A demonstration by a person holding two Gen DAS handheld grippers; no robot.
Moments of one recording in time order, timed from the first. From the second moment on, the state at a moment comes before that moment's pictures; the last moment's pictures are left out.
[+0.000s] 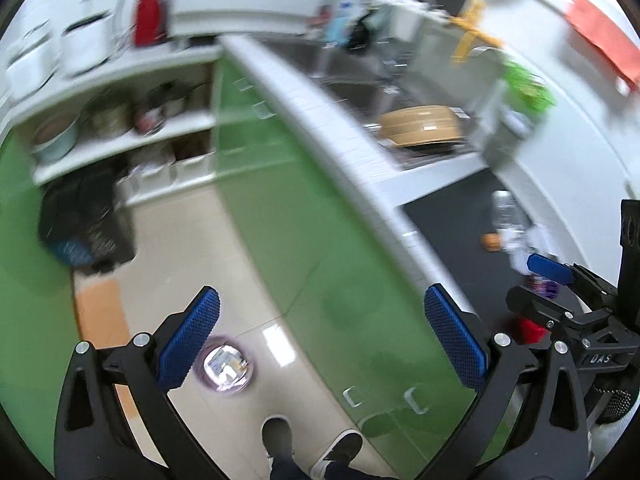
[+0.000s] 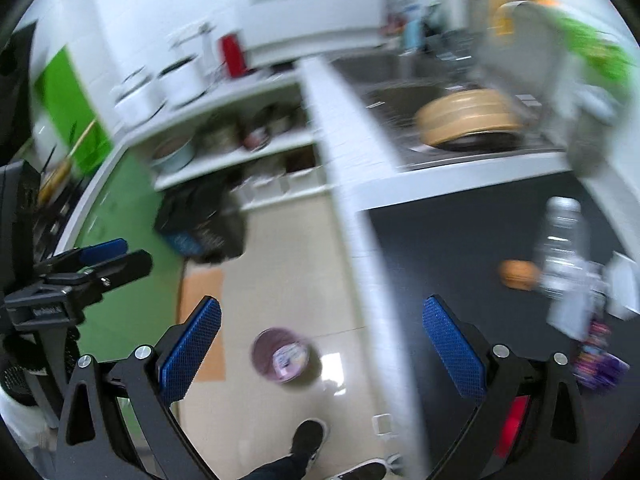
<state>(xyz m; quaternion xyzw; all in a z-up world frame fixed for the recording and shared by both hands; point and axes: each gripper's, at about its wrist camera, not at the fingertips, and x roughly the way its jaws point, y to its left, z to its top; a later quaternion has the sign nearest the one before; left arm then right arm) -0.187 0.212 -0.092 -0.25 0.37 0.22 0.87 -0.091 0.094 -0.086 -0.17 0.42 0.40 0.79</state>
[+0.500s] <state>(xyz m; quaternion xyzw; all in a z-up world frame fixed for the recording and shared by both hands) -0.036 0.067 -0.040 -0.13 0.40 0.05 0.91 -0.021 -0.116 -0.052 -0.09 0.42 0.22 0.88</state>
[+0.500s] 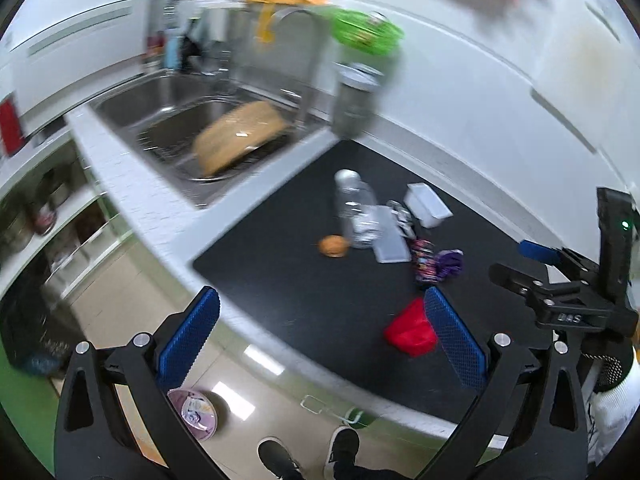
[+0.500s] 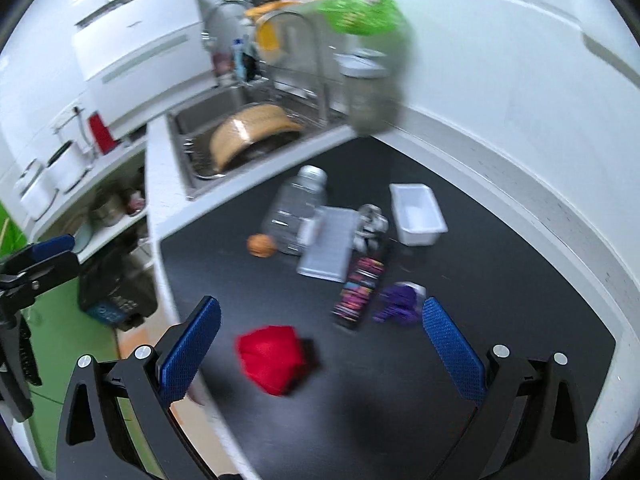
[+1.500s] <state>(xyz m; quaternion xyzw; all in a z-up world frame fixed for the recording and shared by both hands) 0.062 -0.037 -0.172 -0.11 0.55 0.01 0.82 0.079 -0.166 -0.155 -0.14 0.52 0.26 0.80</state>
